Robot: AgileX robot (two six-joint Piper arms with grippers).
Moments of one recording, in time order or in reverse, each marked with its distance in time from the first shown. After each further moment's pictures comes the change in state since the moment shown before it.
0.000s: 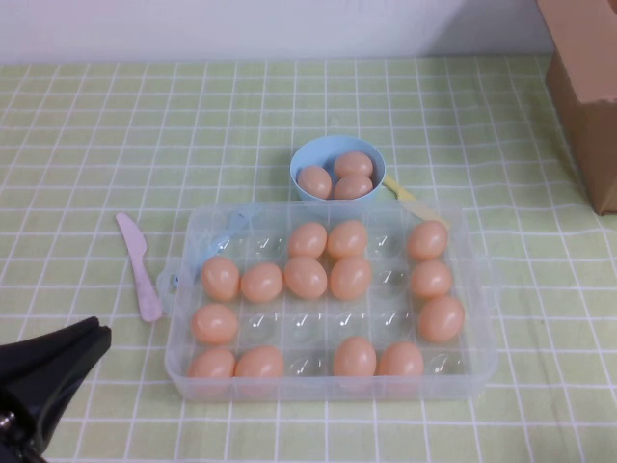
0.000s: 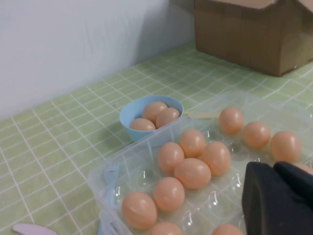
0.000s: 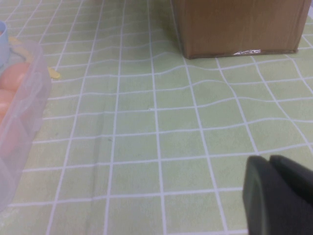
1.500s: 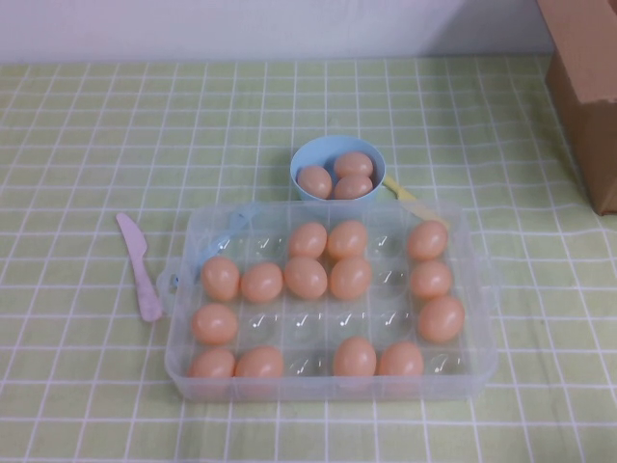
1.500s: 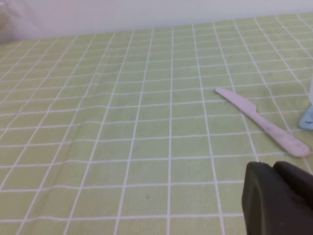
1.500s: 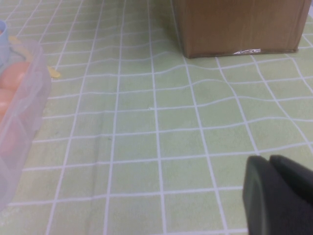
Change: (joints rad) right arm 0.000 0.000 0.000 0.000 0.002 0.000; left arm 0.631 -0.419 0.411 0.117 0.005 -0.167
